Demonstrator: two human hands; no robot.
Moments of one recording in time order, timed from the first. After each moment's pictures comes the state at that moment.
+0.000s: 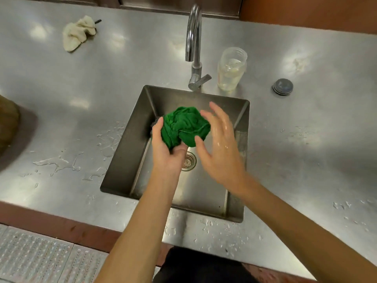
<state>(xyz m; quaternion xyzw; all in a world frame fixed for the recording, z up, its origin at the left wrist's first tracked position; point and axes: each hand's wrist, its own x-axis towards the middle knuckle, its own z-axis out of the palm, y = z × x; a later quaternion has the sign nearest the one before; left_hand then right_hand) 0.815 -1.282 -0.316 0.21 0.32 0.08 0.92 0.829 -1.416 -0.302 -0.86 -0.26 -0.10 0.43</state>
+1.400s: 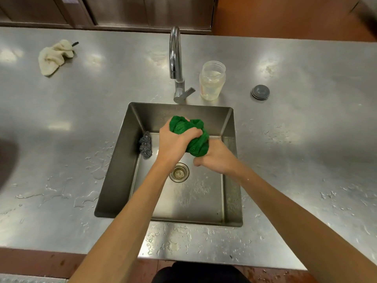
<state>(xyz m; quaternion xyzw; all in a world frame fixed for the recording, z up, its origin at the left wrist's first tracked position) 0.850 -1.284 -0.285 0.66 0.18 0.03 0.73 0.865 -1.421 -0.301 -0.83 -0.09 0.26 0.48</state>
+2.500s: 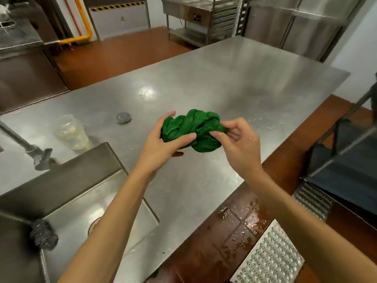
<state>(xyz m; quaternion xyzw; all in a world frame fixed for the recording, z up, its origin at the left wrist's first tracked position) 0.756 -1.539 -0.197 0.70 -0.21 -0.24 0.64 0.646 -1.704 -0.222 -0.74 0.18 -0.38 0.52</state>
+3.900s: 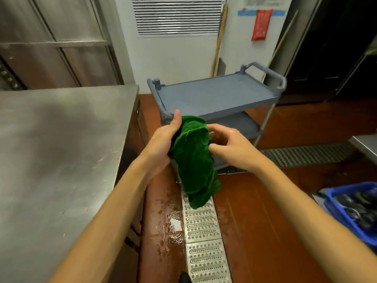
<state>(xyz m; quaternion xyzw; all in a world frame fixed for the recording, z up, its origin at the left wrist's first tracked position) 0.454 -2.183 -0.157 0.41 -0.47 -0.65 0.44 0.257 -2.181 -0.167 -0.73 0.46 -0.34 0.38</state>
